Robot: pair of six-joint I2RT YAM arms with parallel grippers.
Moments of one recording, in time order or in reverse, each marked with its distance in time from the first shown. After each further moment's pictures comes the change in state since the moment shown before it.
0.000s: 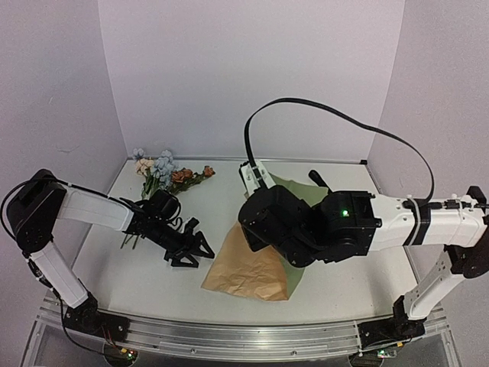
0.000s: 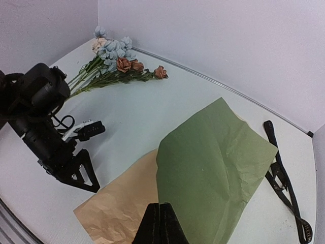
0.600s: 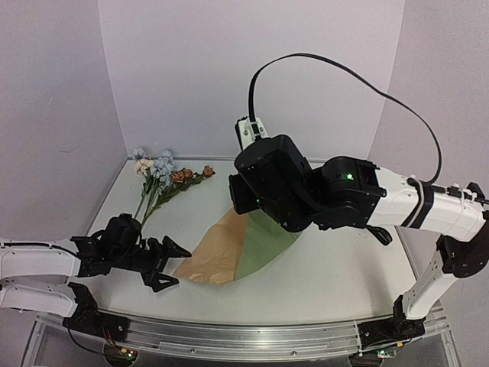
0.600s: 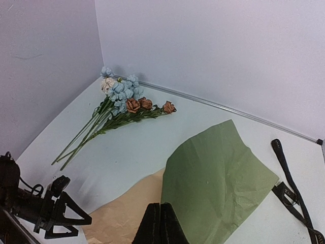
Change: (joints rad) left arm -0.101 -0.619 -0.435 0.152 -0.272 -0.791; right arm -0.046 0.067 0.247 0.010 -0.016 -0.028
